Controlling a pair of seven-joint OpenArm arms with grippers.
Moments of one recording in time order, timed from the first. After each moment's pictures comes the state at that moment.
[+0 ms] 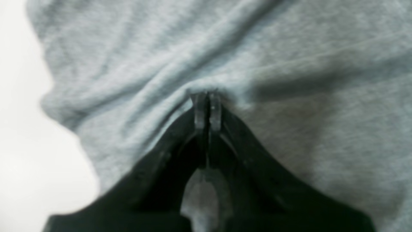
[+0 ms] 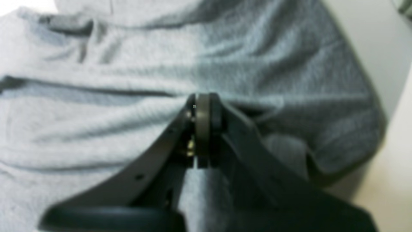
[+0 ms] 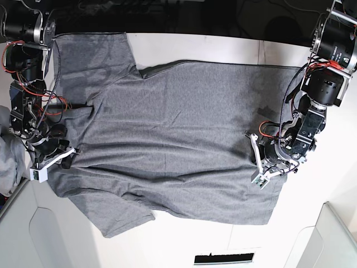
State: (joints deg) left arm -25.1 -22.1 22.8 46.5 -6.7 -19.5 21.1; right arm 20.4 14.3 11.3 45.7 14.2 23.7 -18.7
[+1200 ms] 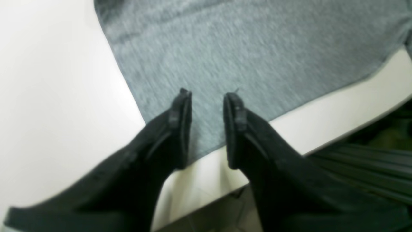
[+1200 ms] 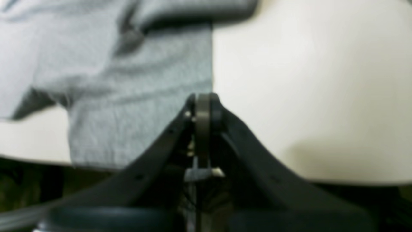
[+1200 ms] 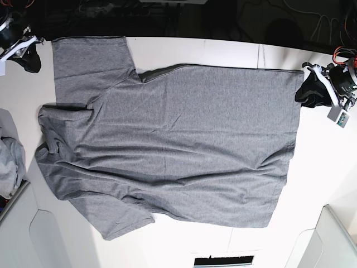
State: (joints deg) left arm 26.9 -36.2 -19.2 96.2 -45.2 -34.6 39.9; right arm -33.7 19.6 30.1 91.1 39.1 32.8 -32.0
